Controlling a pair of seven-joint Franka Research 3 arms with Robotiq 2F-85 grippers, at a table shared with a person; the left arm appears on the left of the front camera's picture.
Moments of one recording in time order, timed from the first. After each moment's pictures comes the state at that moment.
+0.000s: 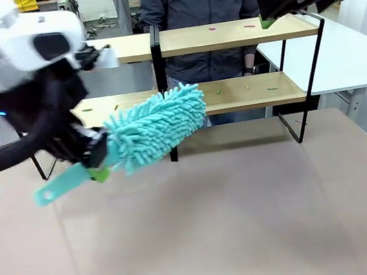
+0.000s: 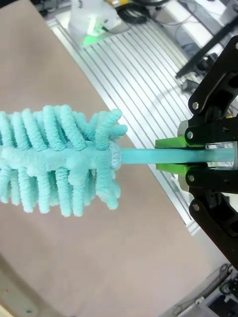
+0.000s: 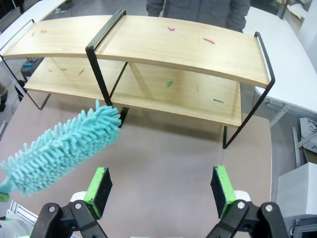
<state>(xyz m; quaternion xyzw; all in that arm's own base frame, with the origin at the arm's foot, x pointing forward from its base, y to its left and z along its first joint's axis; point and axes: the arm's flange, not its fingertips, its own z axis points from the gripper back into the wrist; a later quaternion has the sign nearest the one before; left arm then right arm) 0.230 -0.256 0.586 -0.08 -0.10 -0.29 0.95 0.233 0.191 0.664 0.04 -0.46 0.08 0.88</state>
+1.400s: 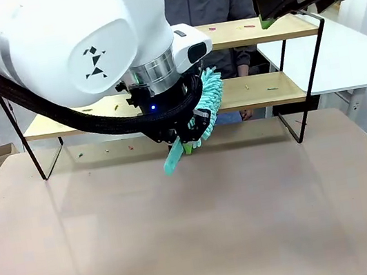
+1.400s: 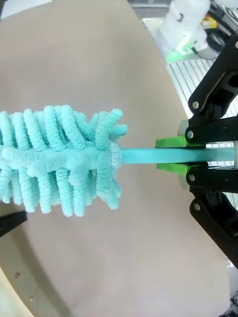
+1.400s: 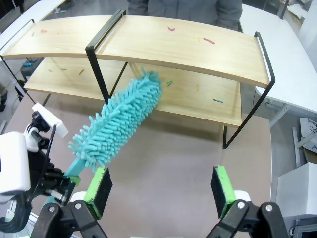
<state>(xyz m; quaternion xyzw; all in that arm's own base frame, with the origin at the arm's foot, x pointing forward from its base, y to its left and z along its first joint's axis) 0.311 -0.391 0.535 -0.07 -0.16 -0.16 0.97 0.233 0.192 0.664 0.04 -0.46 0.08 0.88</state>
